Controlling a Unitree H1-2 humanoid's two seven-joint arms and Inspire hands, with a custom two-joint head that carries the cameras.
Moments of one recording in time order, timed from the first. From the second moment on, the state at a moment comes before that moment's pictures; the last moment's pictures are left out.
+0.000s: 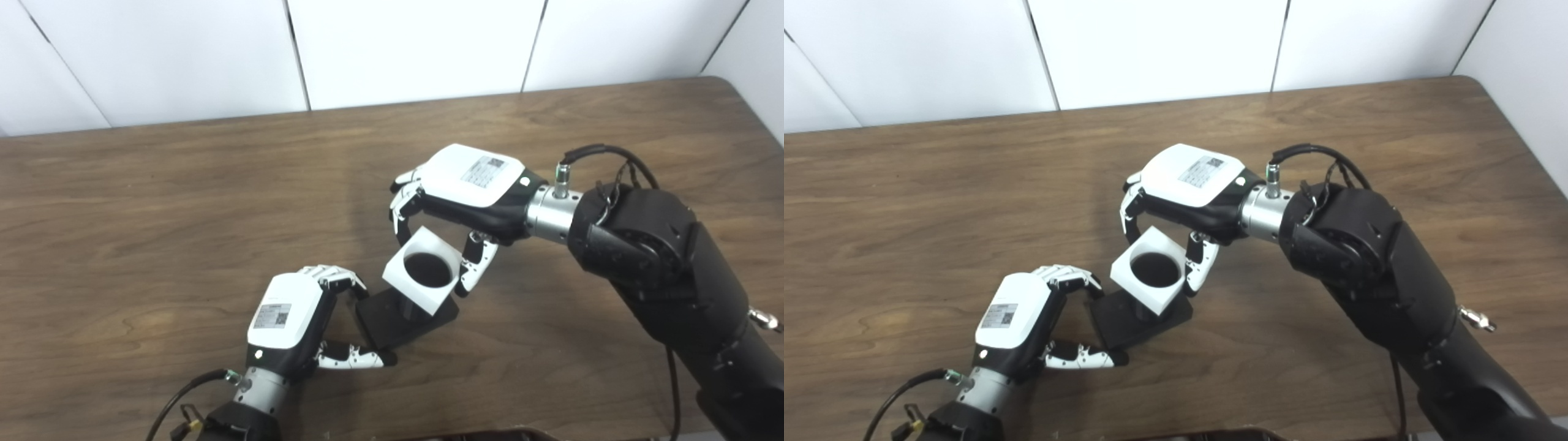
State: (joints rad) left arm 0.16 0.18 -0.38 -0.32 0.99 -0.04 -0.10; right arm -0.39 -0.44 0.34 -0.62 -0.75 0.10 0.91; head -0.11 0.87
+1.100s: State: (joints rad) left arm 0.16 0.17 -0.39 -0.32 1.00 -0.04 -0.10; right arm -0.38 -0.46 0.39 -0.62 -0.82 0.07 0.98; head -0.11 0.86
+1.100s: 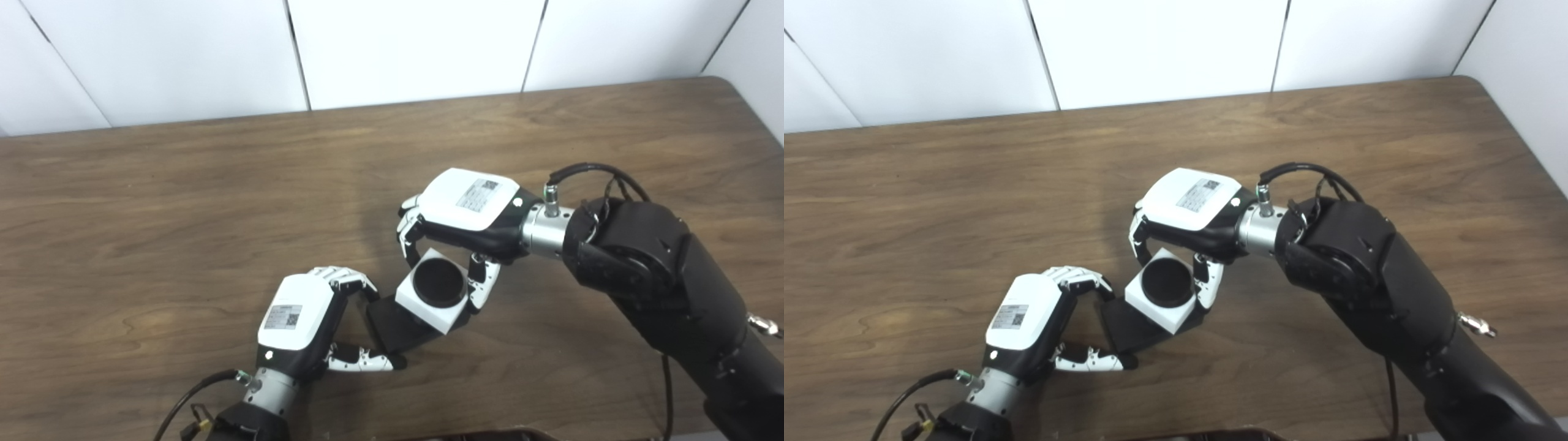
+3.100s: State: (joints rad) left arm 0.19 0.22 -0.24 -0.58 0.95 0.14 -0.53; right arm -0.33 -0.46 0.27 -0.65 -0.80 0.14 1.01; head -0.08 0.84
